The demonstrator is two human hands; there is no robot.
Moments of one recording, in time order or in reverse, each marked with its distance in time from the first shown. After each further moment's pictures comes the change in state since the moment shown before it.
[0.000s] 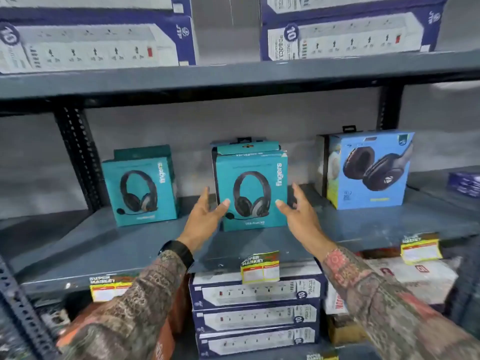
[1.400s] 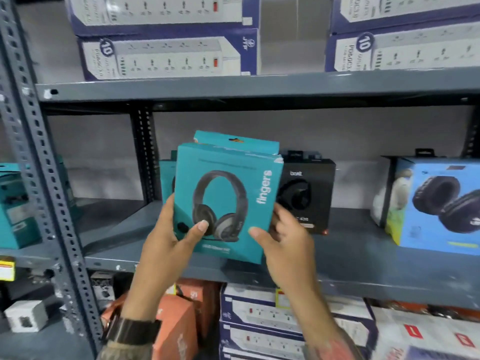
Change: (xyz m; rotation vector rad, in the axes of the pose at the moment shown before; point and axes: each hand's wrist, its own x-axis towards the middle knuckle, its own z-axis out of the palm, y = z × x) left_hand -0.124 0.041 -0.093 0.274 0.447 0.148; right_hand -0.101 -0.098 0.077 0.216 -0.145 -0.229
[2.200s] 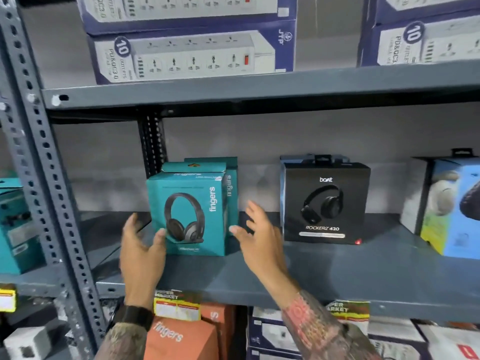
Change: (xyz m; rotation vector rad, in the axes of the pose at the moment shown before) left_hand 0.084 -0.118 -0.054 0.095 0.389 -0.178; right_hand 0.071 0.041 0.128 -0.163 -0.097 0.008
